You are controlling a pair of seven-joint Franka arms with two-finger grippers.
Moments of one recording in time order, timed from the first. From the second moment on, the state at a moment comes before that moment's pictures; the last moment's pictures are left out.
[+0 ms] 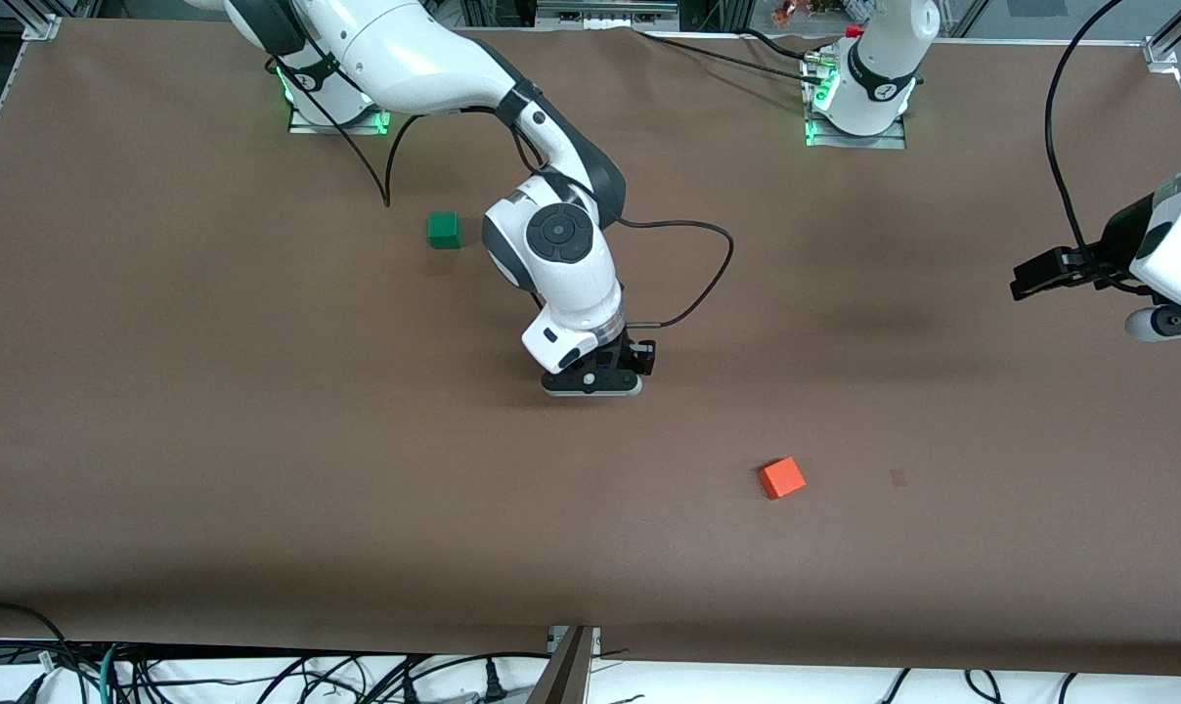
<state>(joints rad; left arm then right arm) 0.15 0.15 -0.17 -1.49 0.03 1.53 -0.19 0.75 0.89 -0.02 -1.12 0.03 2.27 0.78</state>
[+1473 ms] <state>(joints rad) 0.15 0.15 -0.17 -1.49 0.02 1.53 -0.19 0.70 0.70 -0.04 -1.08 0.02 1.97 0.74</state>
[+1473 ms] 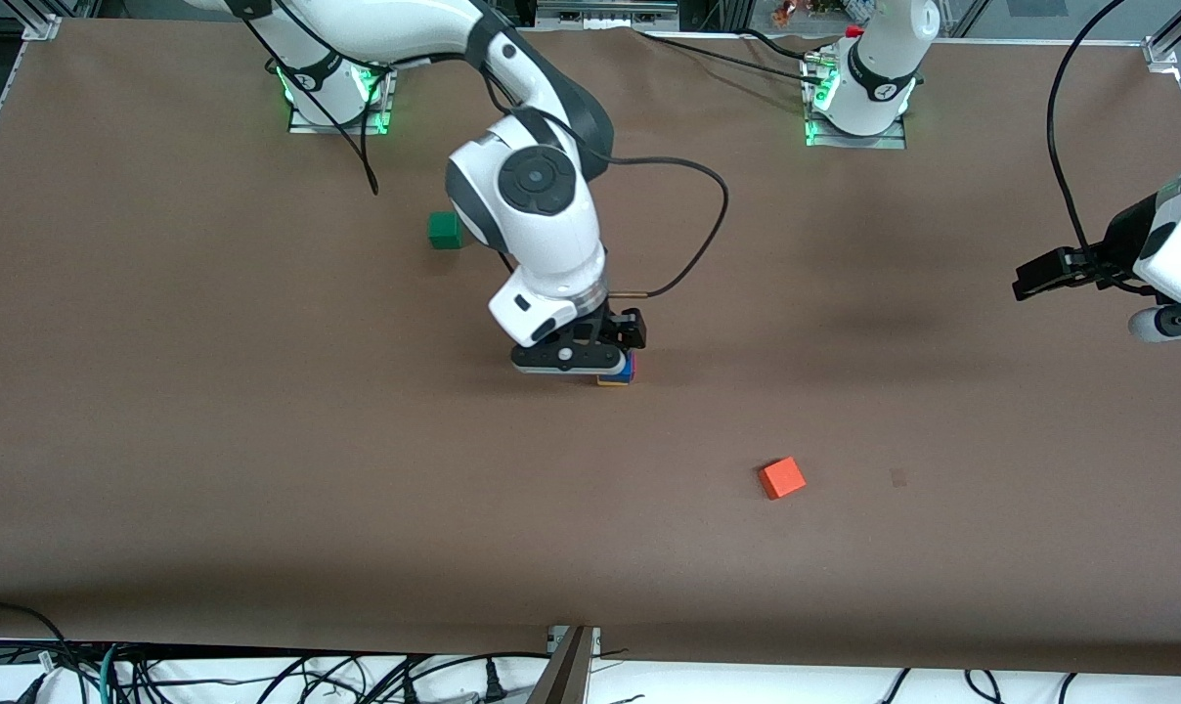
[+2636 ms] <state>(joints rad) 0.16 0.15 -0.17 -1.48 0.02 1.54 -0.19 0.59 0.27 -0.30 -1.37 0.13 1.66 0.29</state>
